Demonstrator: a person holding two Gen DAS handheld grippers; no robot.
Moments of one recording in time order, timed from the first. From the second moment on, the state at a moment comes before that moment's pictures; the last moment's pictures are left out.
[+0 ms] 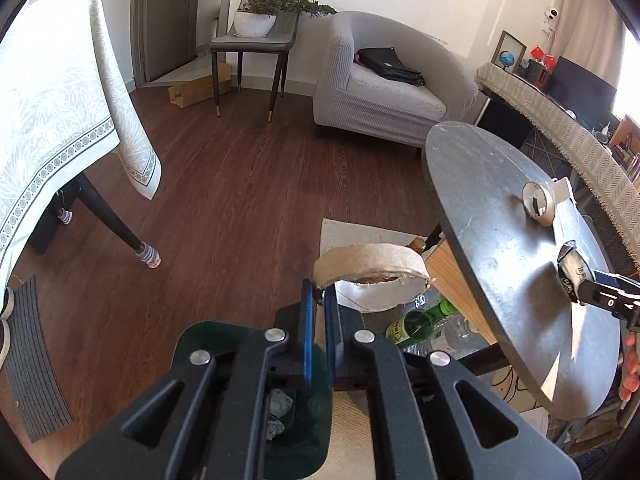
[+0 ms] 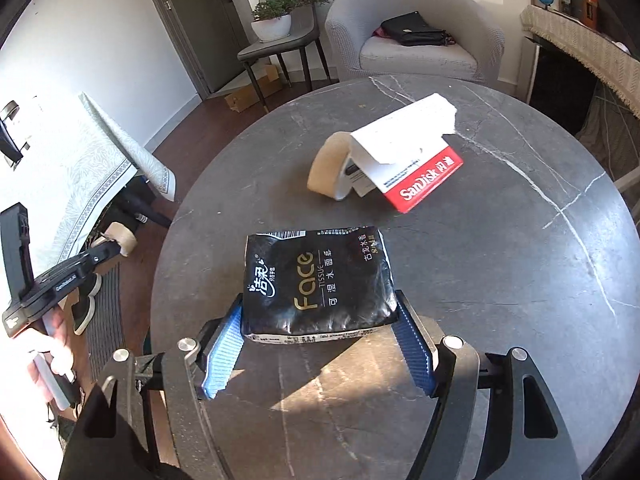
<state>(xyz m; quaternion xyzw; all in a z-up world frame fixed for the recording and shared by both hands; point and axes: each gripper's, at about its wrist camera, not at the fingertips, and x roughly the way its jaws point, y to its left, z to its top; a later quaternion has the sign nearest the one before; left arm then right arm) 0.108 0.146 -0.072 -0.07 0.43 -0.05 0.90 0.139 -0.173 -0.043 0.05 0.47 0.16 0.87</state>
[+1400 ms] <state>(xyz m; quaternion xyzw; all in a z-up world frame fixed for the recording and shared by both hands) 0.080 0.224 -0.173 -0.05 0.54 -0.02 0.84 0.134 0.054 -0.034 -0.07 0.41 0.32 0.85</state>
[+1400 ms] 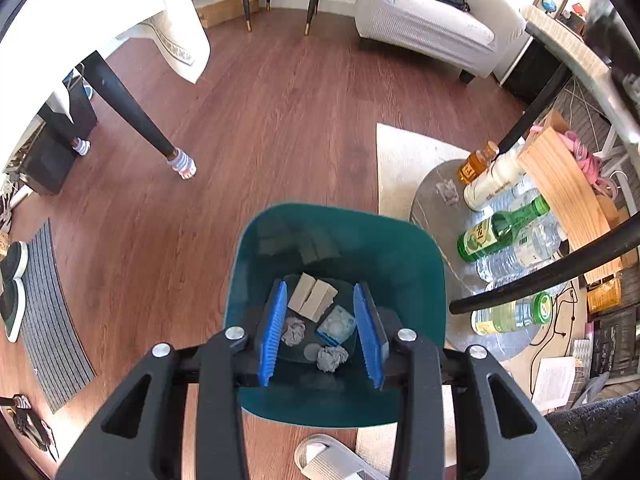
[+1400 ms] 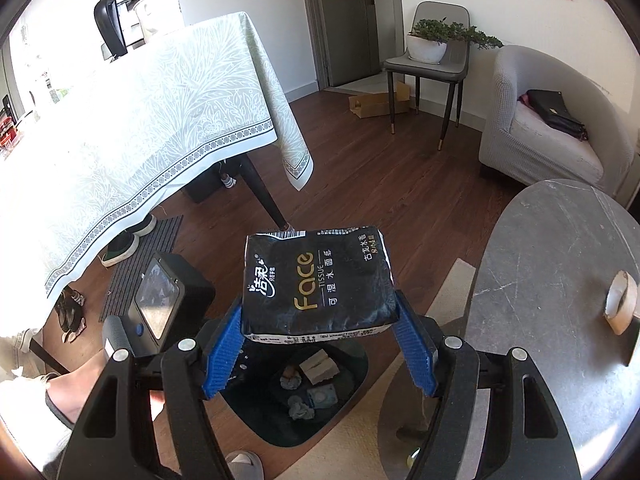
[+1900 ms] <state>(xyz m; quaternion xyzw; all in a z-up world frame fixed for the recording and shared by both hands) 0.072 0.248 -0.075 -0.08 0.41 0.00 0.91 0.132 0.108 -0.128 -0.13 0.48 0.32 0.81</state>
